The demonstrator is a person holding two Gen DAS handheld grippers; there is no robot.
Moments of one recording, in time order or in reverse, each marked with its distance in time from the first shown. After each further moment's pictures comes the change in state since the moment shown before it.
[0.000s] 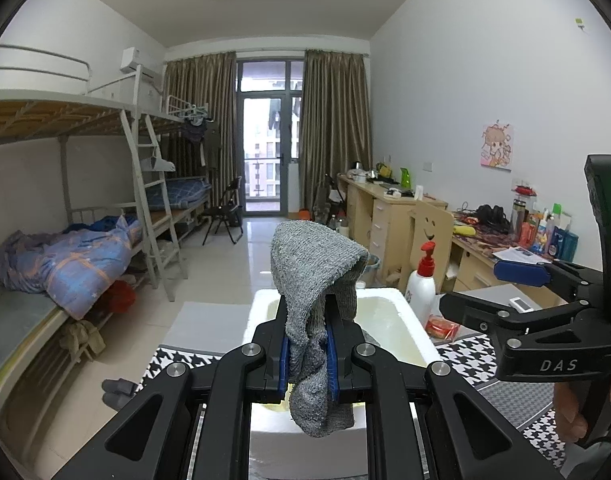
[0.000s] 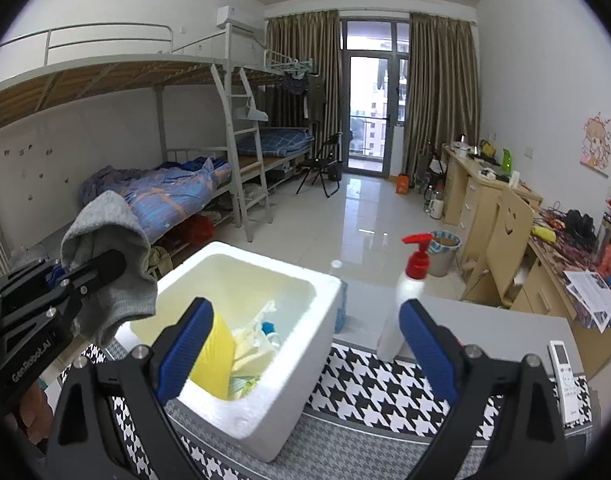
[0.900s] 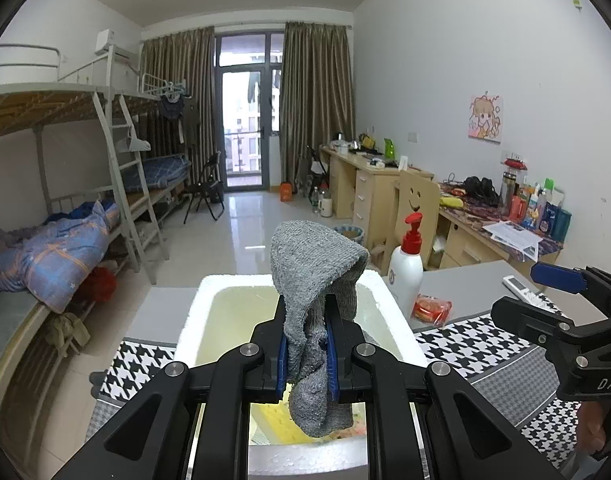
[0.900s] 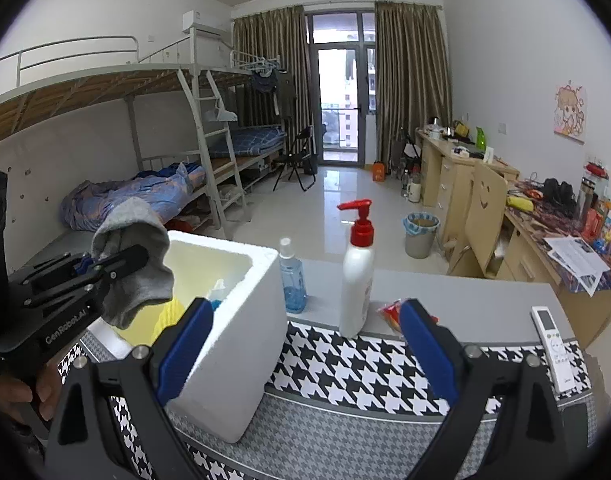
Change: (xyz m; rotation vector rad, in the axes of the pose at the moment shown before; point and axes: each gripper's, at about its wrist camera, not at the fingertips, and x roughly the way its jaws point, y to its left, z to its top) left arm 0.046 -0.022 0.000 0.026 0.112 -0.056; right arm -0.009 -0.044 -0.027 0.088 0.019 -0.056
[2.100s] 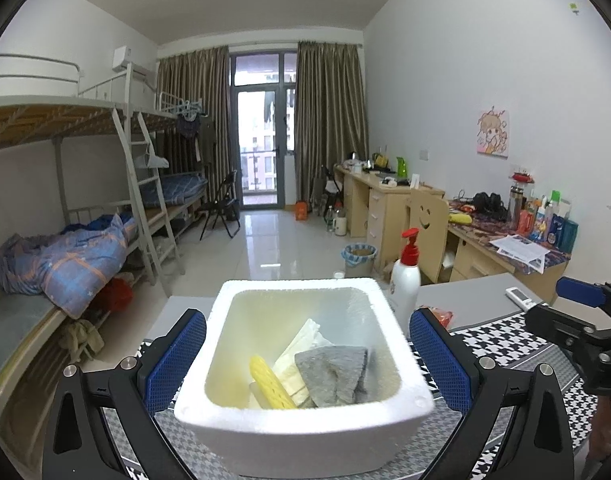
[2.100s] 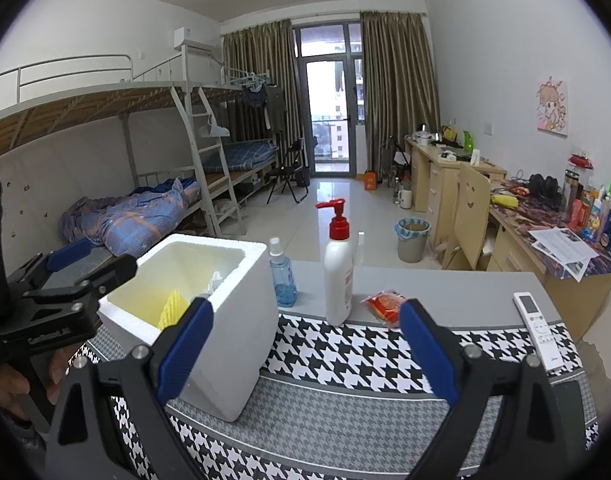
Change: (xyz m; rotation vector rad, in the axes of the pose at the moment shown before) left arm -0.043 -0.014 -0.005 -0.004 -0.086 0.058; right arm -0.049 -0.014 -0.019 0.044 -0.064 -0.016
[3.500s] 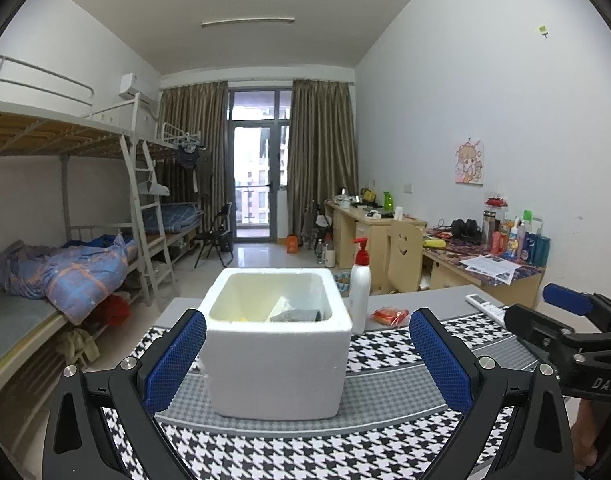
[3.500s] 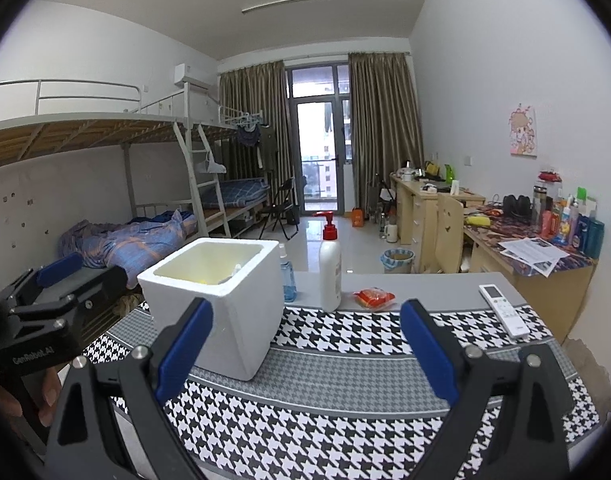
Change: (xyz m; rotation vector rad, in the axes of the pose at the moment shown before) left arm -0.108 -0.028 -0.057 -0.011 -0.143 -0.024; right arm -0.093 0.019 -0.065 -0.003 -0.165 -0.048
